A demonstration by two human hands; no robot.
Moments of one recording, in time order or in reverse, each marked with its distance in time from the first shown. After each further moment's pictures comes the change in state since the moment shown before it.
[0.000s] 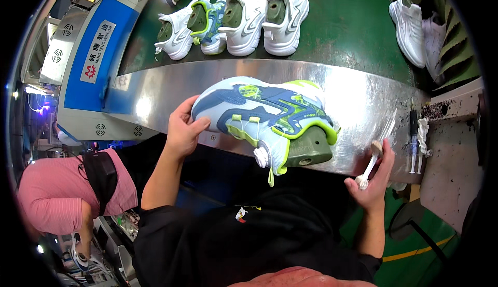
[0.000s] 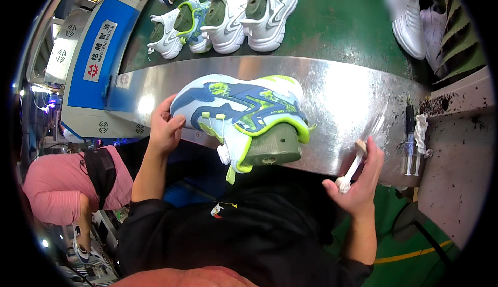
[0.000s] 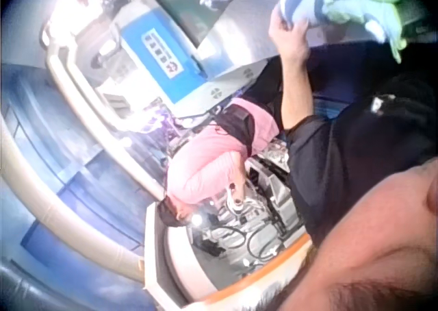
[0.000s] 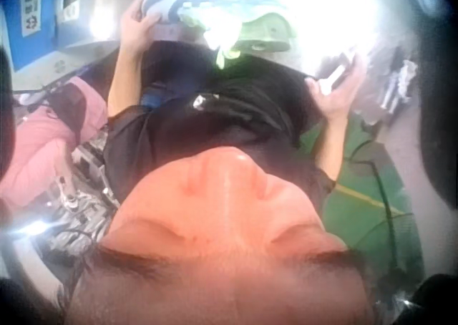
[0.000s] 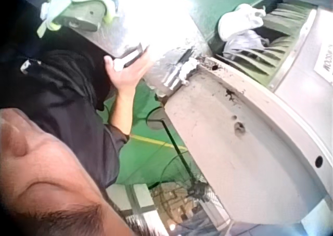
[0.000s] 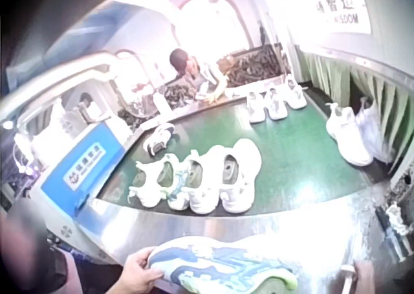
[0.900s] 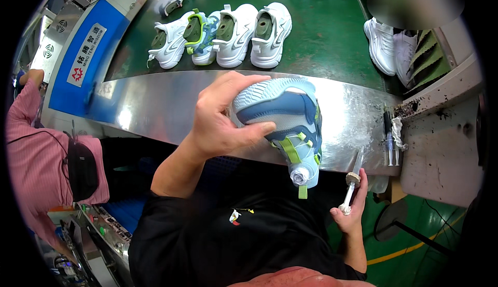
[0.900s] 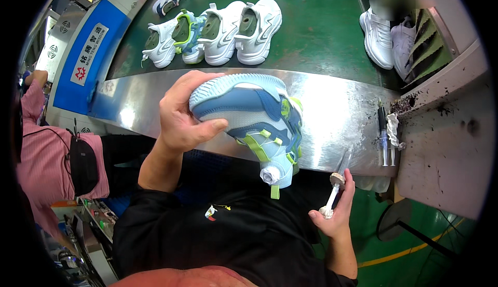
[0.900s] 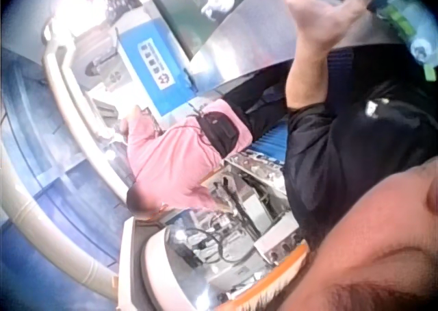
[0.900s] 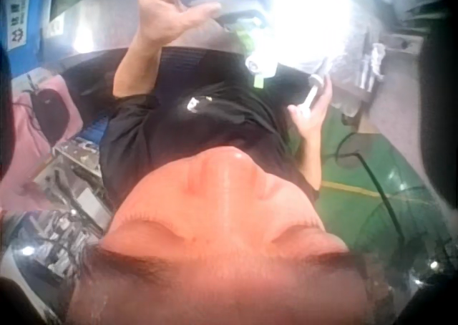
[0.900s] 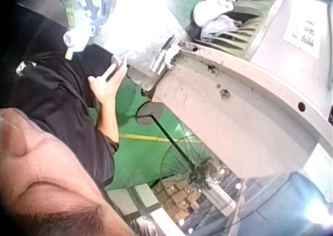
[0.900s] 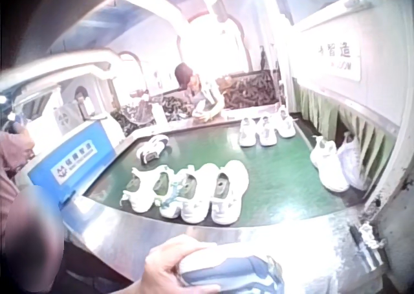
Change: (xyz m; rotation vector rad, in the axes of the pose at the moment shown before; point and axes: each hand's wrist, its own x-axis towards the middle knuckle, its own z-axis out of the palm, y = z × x) left_hand 0.014 0.063 0.115 0.426 -0.267 0.825; right_hand -0.078 -0.028 -0.016 0.303 0.000 0.287
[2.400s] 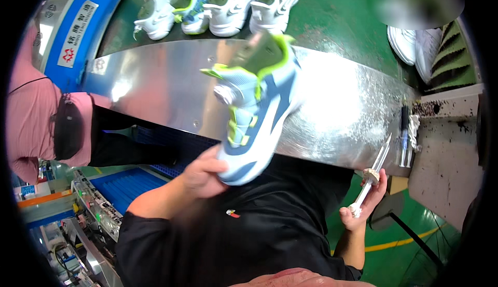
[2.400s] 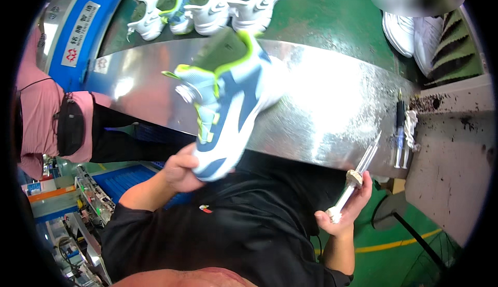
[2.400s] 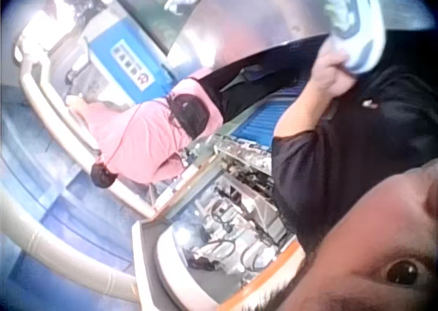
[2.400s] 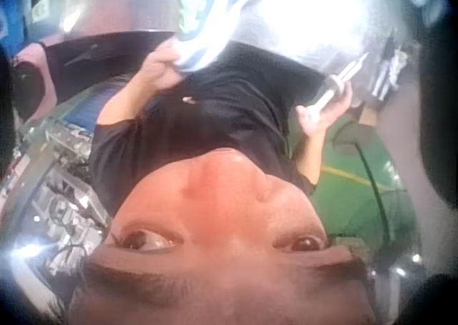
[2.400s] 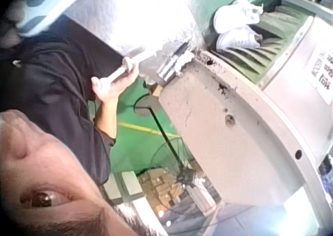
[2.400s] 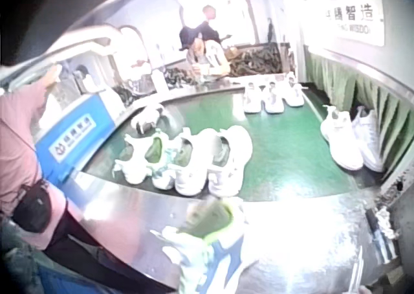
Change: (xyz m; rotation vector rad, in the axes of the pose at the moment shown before) left_hand -0.152 -0.009 0.014 -1.418 0.201 -1.276; right_hand 0.004 0.019 0.006 -0.014 0.113 -0.076
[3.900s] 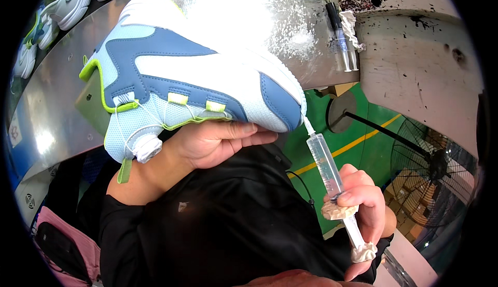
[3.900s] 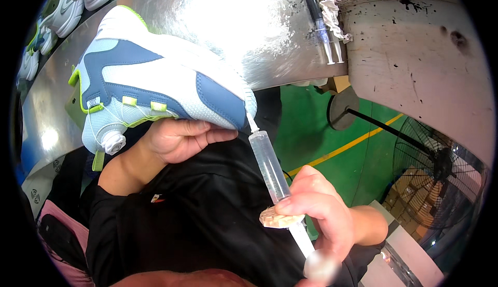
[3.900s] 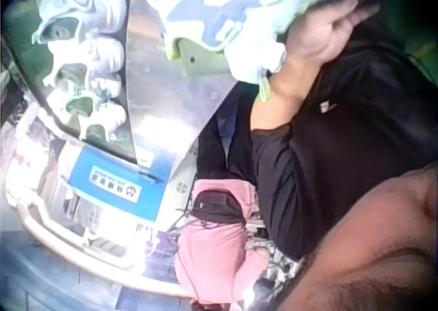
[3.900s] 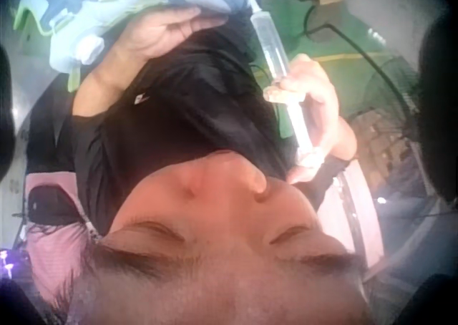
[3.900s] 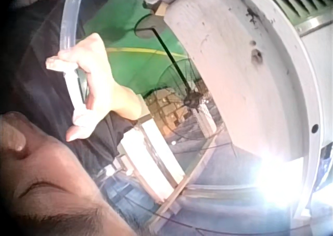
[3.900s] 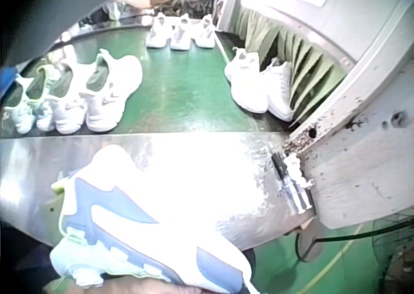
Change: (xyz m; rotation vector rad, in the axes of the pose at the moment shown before) left_hand 0.102 -0.081 0.049 -0.157 -0.525 -0.439; right_hand 0.019 -0.148 -0.048 0.245 -0.495 0.139
